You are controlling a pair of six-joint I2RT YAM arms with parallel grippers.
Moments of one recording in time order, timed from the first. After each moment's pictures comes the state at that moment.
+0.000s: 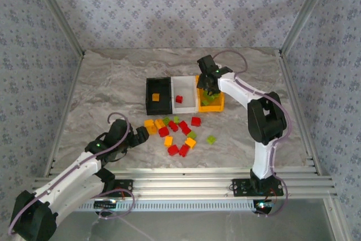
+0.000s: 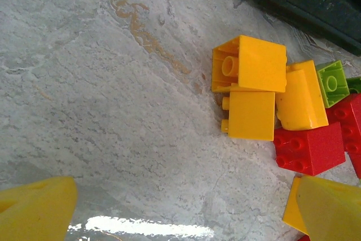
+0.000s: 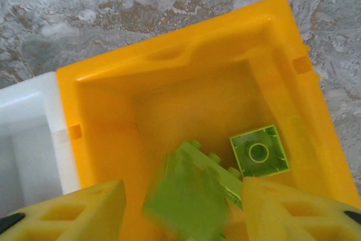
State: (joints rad) left arm -0.56 0.75 0.37 -0.50 -0.09 -0.88; right arm 0.47 1.94 1.53 -0.64 0.22 0.66
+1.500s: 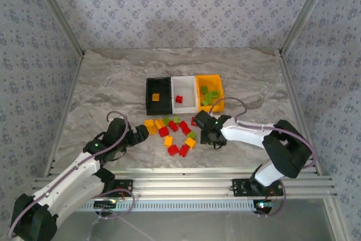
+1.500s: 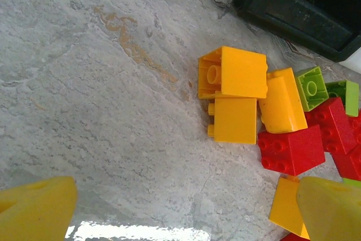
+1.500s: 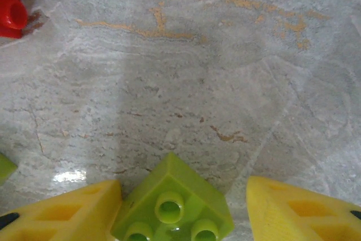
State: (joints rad) left arm -0.54 0.73 0.38 -0.51 -0.07 -0.86; right arm 0.82 1.53 0.77 -0.63 0.20 0.85
